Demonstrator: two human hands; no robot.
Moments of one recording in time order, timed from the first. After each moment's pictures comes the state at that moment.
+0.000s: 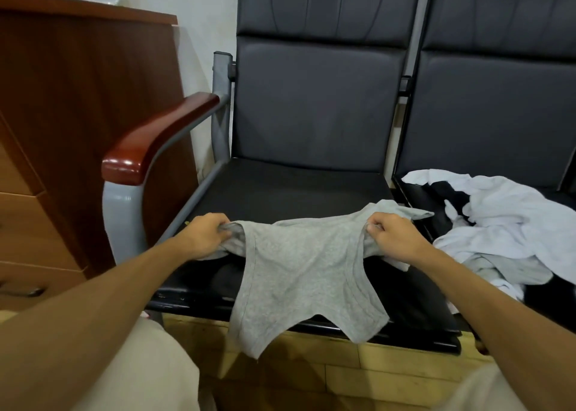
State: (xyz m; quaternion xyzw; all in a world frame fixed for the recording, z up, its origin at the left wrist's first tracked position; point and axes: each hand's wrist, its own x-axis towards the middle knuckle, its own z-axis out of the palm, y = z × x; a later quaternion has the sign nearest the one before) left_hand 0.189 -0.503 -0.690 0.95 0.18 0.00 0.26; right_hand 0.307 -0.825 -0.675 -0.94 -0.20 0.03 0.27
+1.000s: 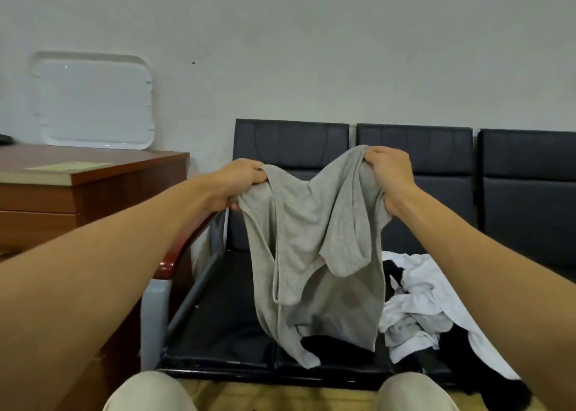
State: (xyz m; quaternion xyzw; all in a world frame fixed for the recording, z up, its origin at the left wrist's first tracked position) left_hand 0.102 -0.601 -0.379 0.85 0.02 0.12 0.52; right_hand 0.179 -0.839 -0.369 -0.71 -0.13 -0.20 0.66
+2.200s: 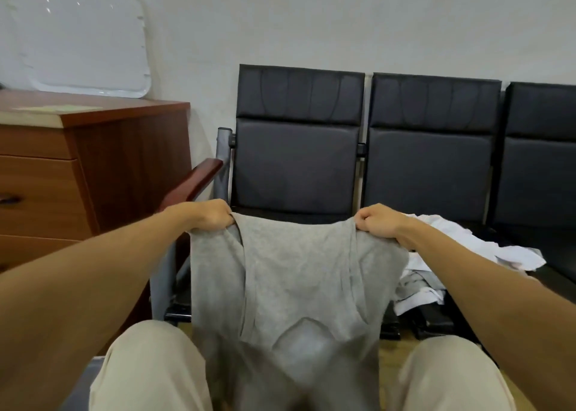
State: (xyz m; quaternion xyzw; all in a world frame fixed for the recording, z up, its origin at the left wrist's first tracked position) left_hand 0.105 -0.542 -0.505 0.95 0.17 -0.08 0.25; right_hand 0.205 -0.851 -0.511 -0.94 -0.15 0.09 0.30
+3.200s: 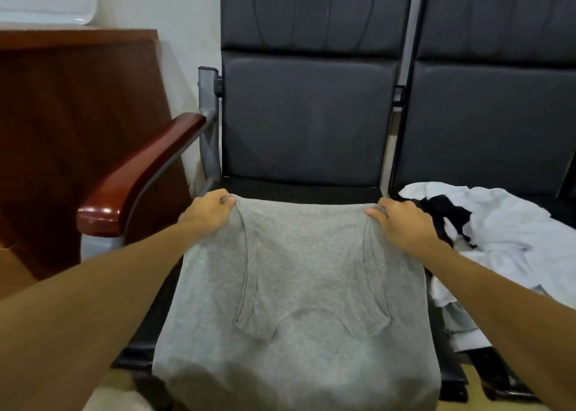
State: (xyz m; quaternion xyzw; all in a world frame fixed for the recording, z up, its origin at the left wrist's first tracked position) left_hand 0.280 -0.485 -0.636 0.93 0.24 0.08 0.27; right_hand 0.381 -0.821 -0.636 -0.98 -0.17 -0.08 0.10
